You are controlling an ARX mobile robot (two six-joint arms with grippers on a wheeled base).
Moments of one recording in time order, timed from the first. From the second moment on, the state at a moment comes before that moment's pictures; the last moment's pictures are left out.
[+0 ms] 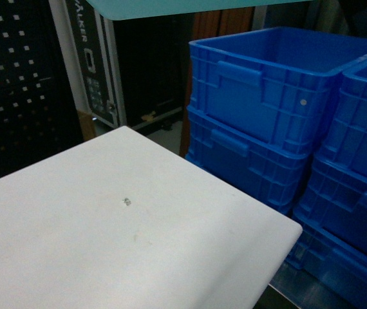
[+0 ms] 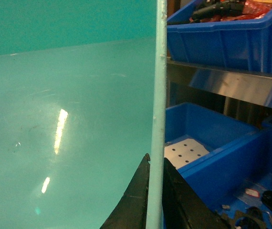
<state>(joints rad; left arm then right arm) -0.61 1.08 0.99 -0.05 -0.34 -0.17 -0.11 0.91 0.76 0.29 -0.29 0.13</state>
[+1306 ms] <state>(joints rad) -0.61 1.08 0.99 -0.05 -0.34 -0.17 -0.11 0.91 0.76 0.29 -0.29 0.13</state>
